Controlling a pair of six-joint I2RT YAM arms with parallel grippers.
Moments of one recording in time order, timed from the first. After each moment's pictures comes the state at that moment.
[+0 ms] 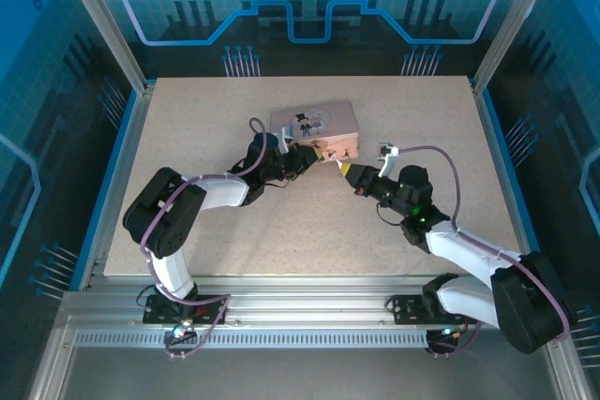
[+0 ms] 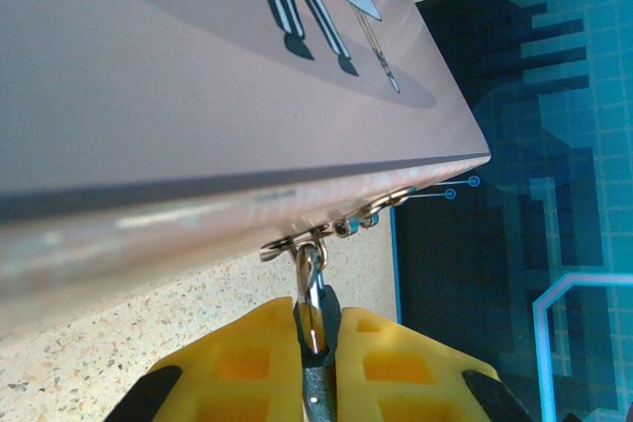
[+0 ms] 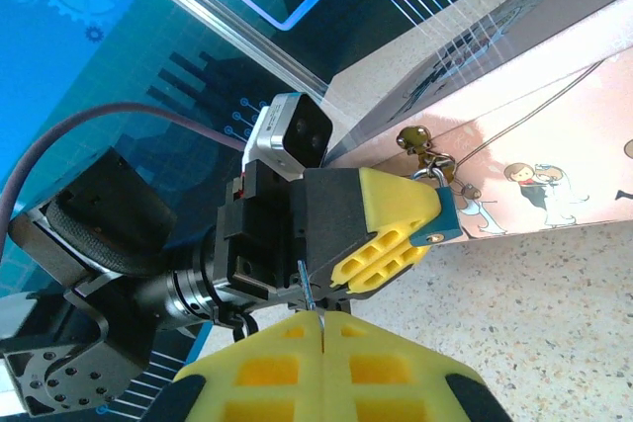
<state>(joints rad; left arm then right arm) -0.51 1.79 0.88 0.58 0.42 -1.15 0.43 1.13 0.41 0.57 -0.37 0.82</state>
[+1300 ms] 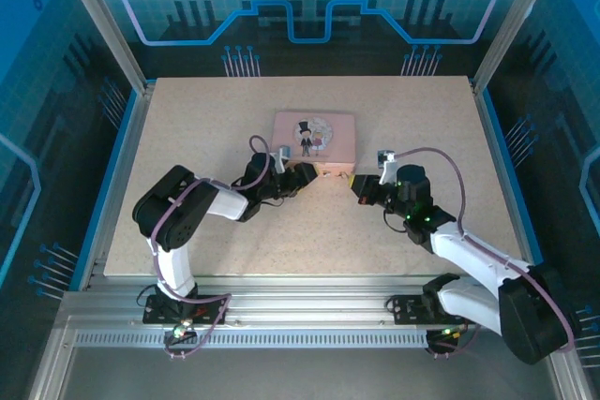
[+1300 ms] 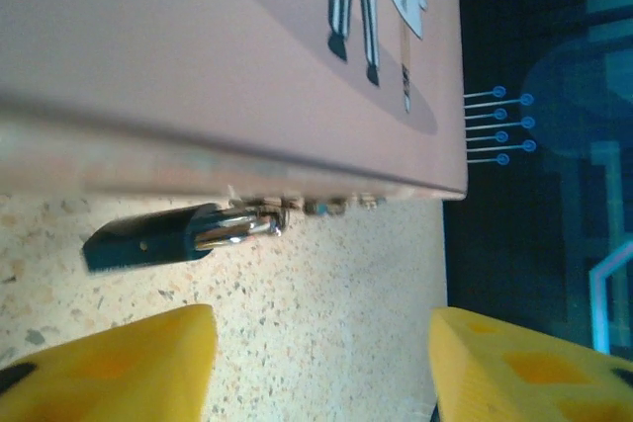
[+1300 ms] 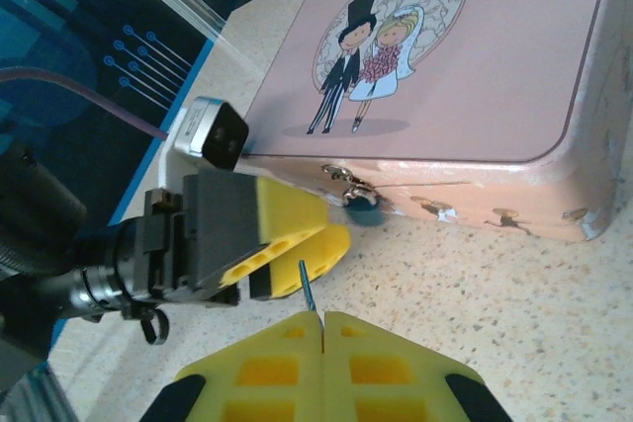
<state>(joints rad) -0.51 1.87 0.69 0.79 0.44 -1.13 0.41 1.07 0.45 0.22 -0.31 0.60</state>
